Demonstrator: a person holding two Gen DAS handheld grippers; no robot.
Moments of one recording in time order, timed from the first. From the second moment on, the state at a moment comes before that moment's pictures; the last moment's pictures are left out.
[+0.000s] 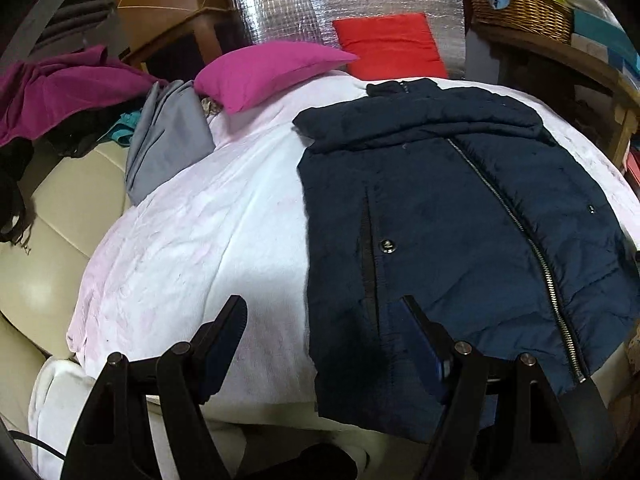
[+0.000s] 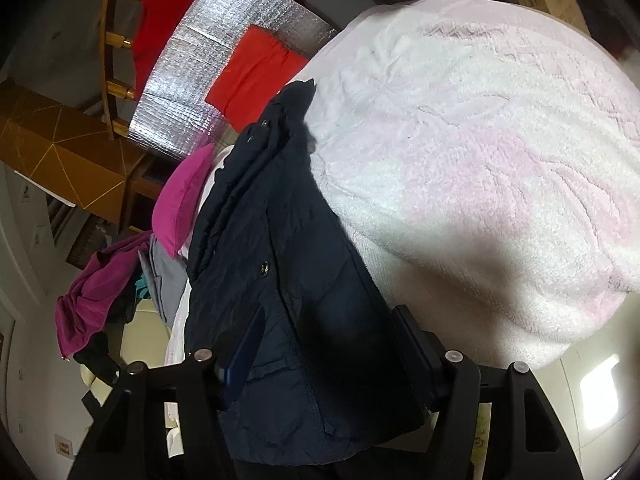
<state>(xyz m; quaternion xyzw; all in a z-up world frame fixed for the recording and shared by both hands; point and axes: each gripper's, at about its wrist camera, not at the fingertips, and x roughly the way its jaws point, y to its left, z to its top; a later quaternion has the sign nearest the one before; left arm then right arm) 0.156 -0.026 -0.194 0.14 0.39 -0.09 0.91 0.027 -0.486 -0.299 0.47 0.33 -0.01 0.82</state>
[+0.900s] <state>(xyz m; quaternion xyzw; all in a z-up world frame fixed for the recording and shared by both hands) 0.175 -0.018 -0.215 0.11 0.45 -0.10 0.88 0.024 -0.488 -0.301 0.48 0.34 -0.02 0.81</state>
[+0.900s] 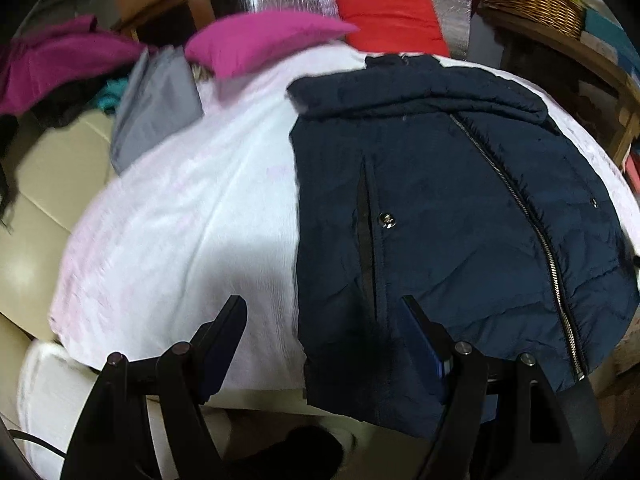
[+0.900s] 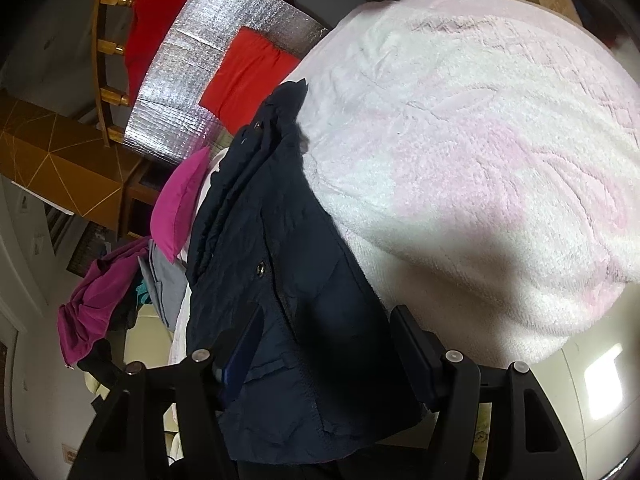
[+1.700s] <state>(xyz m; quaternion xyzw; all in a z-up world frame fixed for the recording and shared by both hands) 0.218 0.030 -0.256 -0.06 0.50 -0.18 0.84 0.053 -0.460 -0.305 0.44 0.36 0.01 0.82</state>
